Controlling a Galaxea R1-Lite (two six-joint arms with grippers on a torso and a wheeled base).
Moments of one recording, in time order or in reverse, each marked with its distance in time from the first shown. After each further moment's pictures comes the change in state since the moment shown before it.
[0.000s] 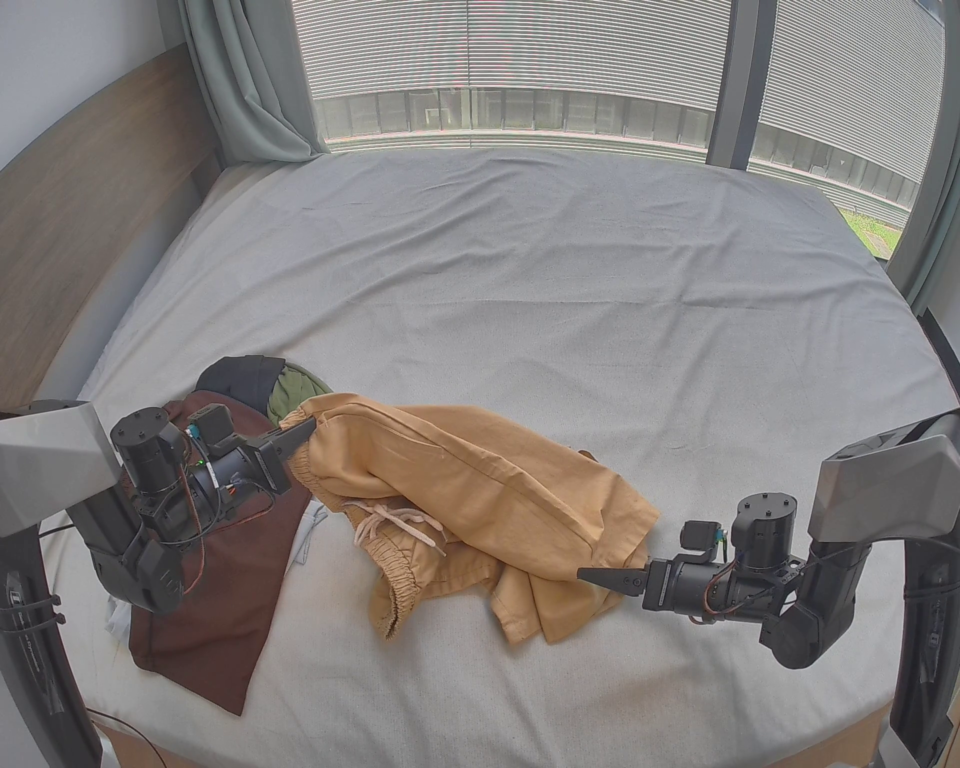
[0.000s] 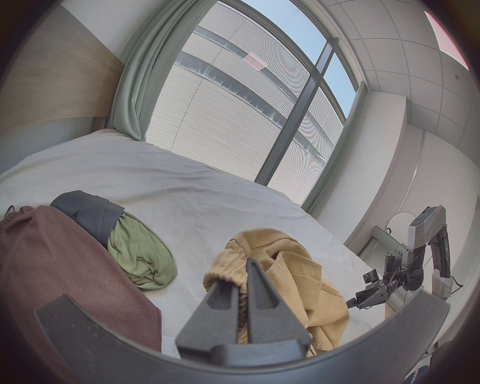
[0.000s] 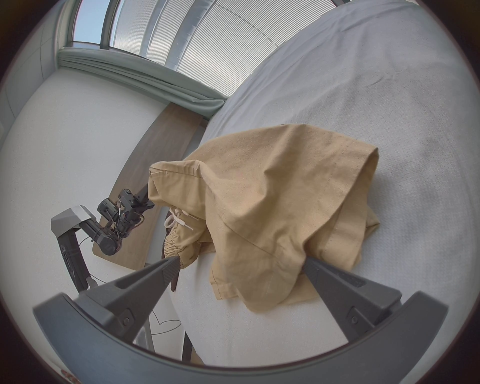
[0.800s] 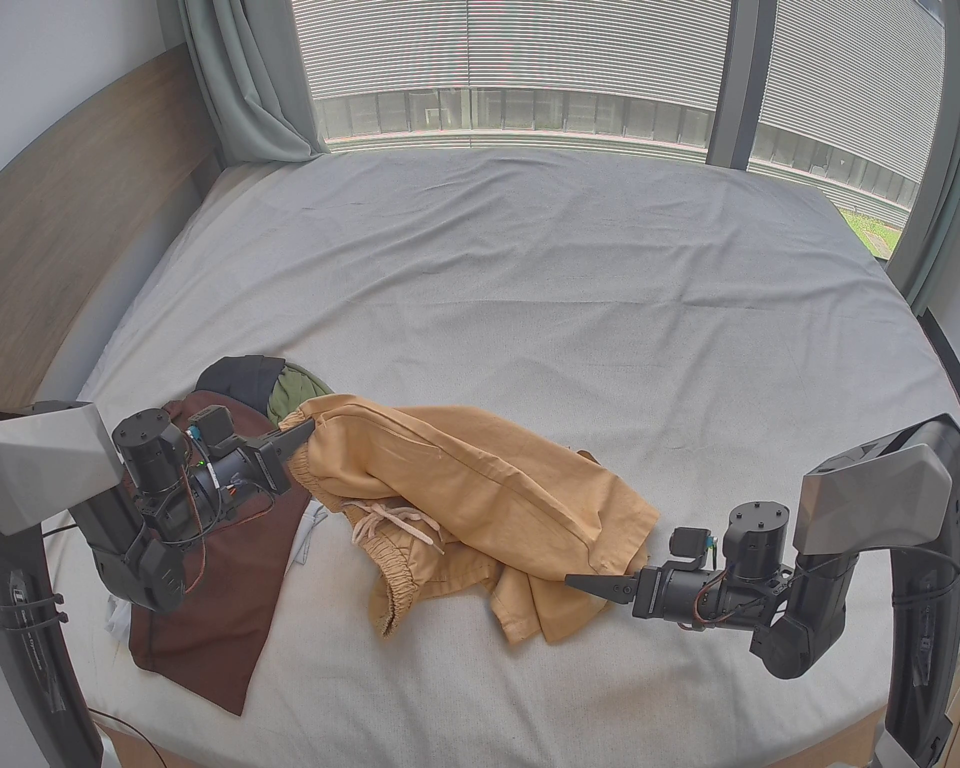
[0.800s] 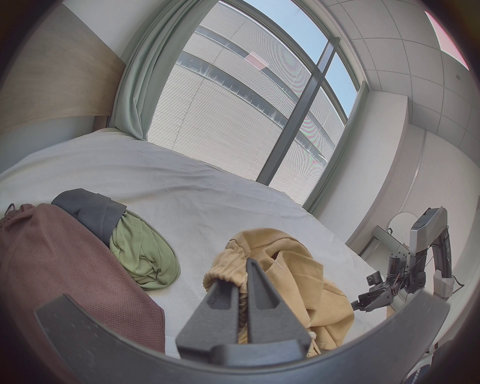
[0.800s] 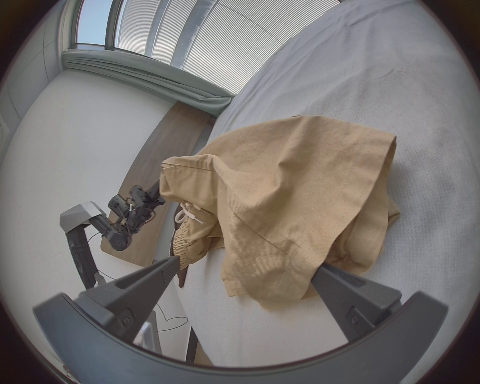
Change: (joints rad) left arm 0.009 0.017 -0.011 -0.001 0.000 0.001; right arm 0.035 0.042 0.005 -0.094 0.012 0.039
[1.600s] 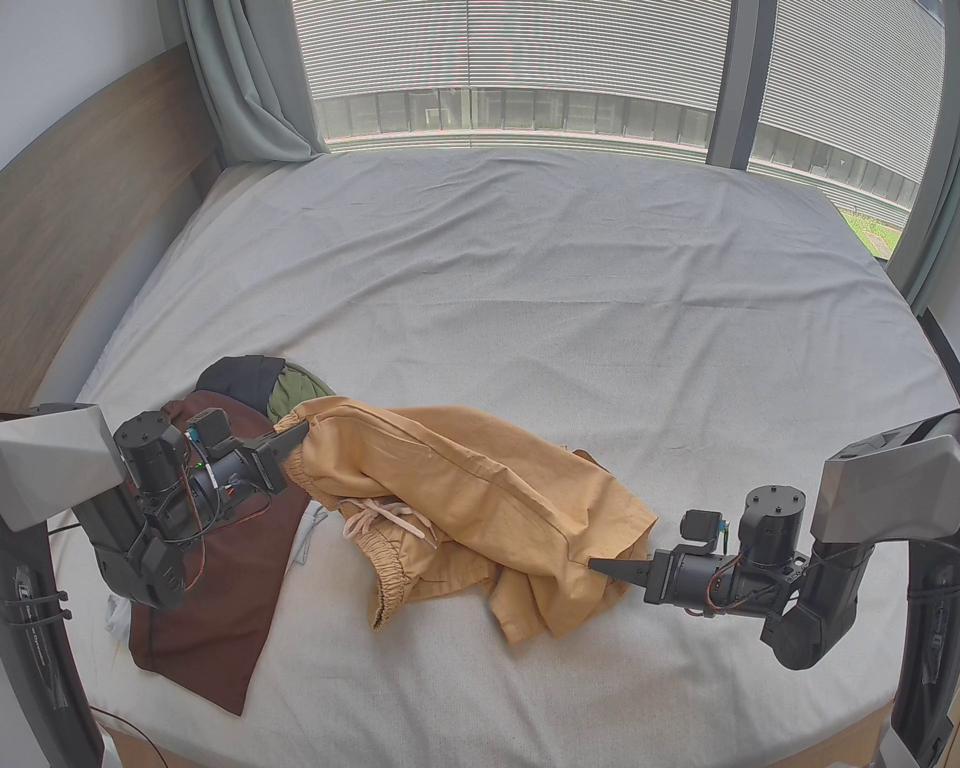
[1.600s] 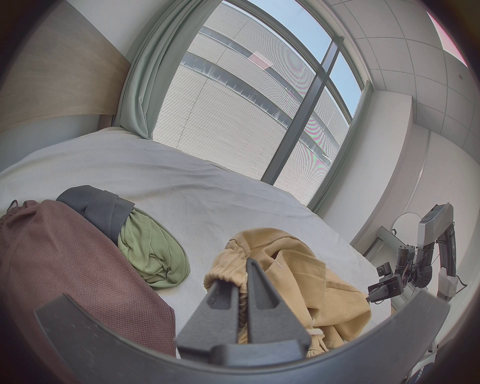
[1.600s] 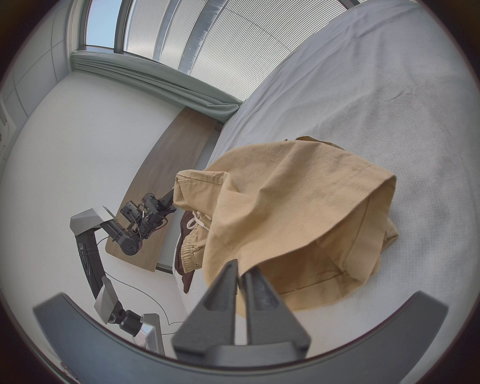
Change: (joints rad) left arm 0.024 0.032 -0.023 0.000 0.001 0.000; right arm -0.020 -0.060 0.004 -0.002 0.043 -0.002
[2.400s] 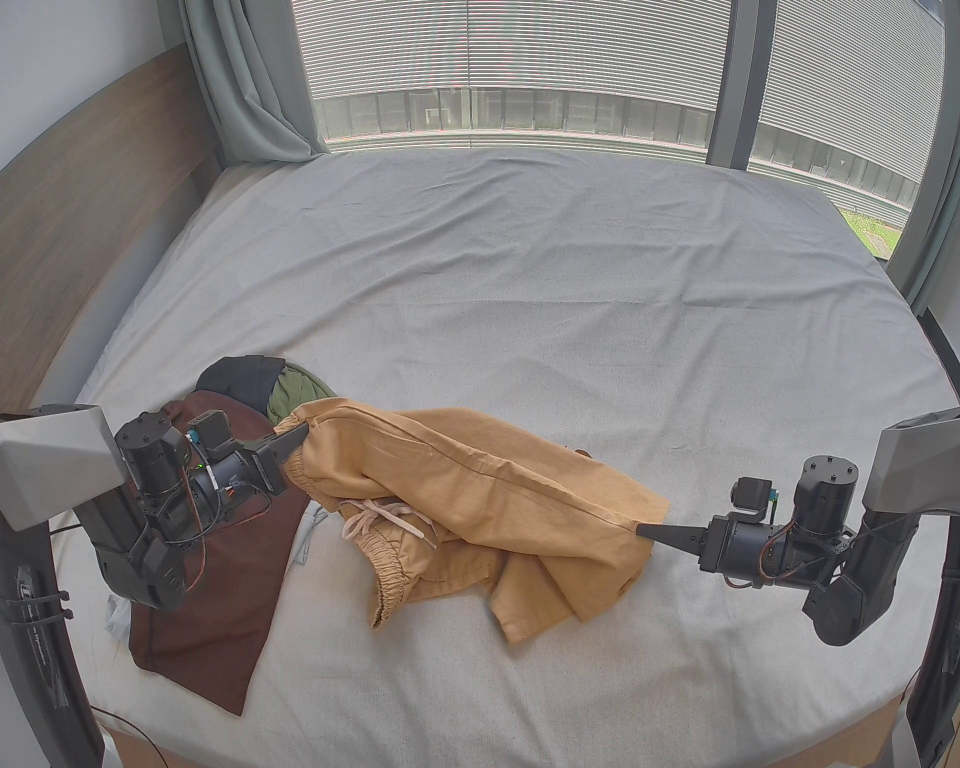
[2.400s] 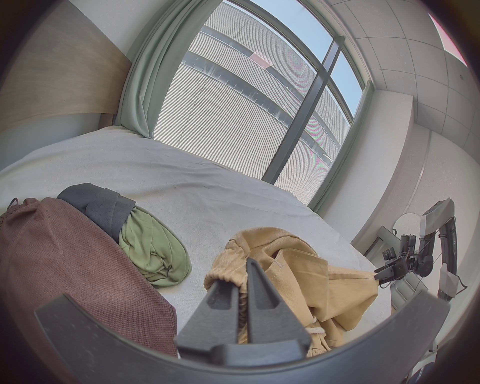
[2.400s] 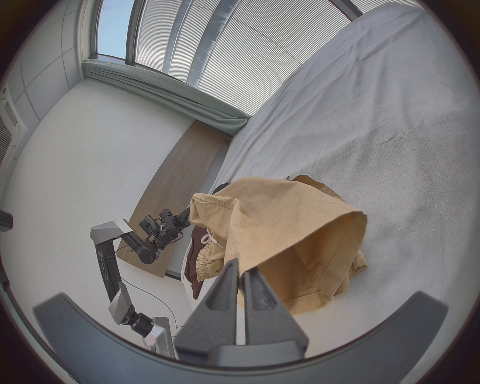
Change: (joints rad) left arm 0.003 0.008 -0.001 0.000 0.000 0.001; right arm -0.149 -0.114 0.044 0.002 0.145 -0.004
